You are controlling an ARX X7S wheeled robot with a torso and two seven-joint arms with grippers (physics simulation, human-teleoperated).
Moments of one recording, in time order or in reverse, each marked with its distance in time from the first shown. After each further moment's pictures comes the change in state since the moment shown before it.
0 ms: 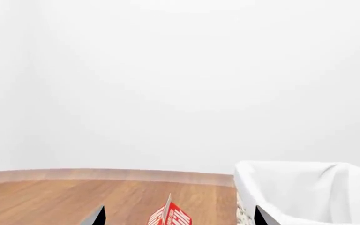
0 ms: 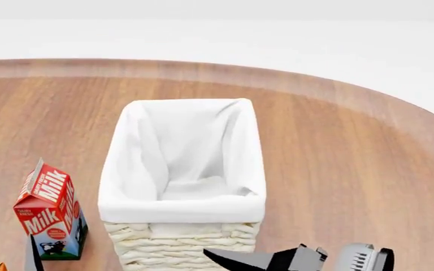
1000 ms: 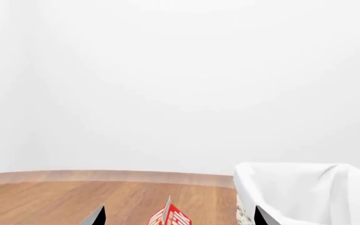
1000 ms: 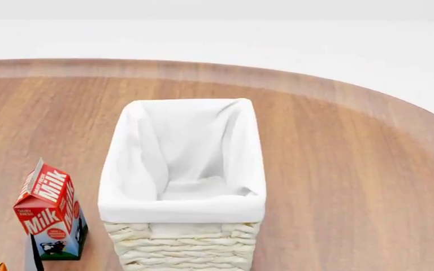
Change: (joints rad) left arm -0.002 -0.015 0.016 0.014 -0.001 -0.010 -0.020; right arm -0.065 0.096 -0.138 -0.111 -0.122 0.032 -0.148
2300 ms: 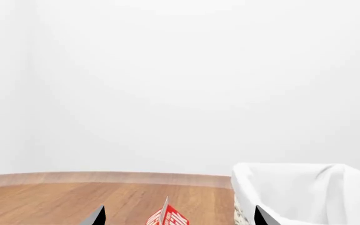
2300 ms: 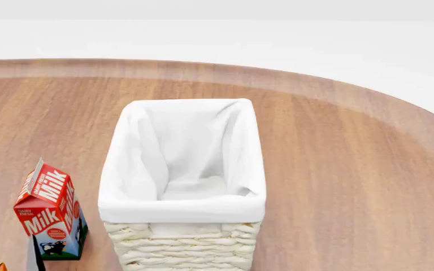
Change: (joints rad) left arm 0.001 -0.015 0.023 0.005 0.001 0.006 -0.020; right arm 0.028 -0.049 -0.143 0.099 -0.244 0.120 0.044
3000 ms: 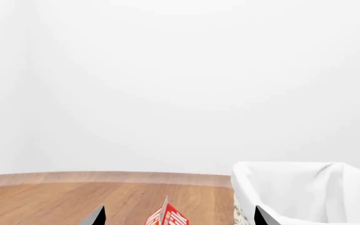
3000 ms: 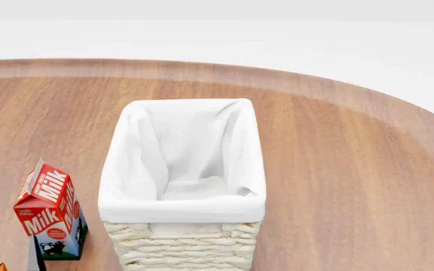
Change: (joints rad) left arm -0.004 -0.009 0.010 -0.002 -0.003 -0.002 -0.009; right arm 0.027 -0.055 -0.065 0.089 -0.059 0.010 -0.020
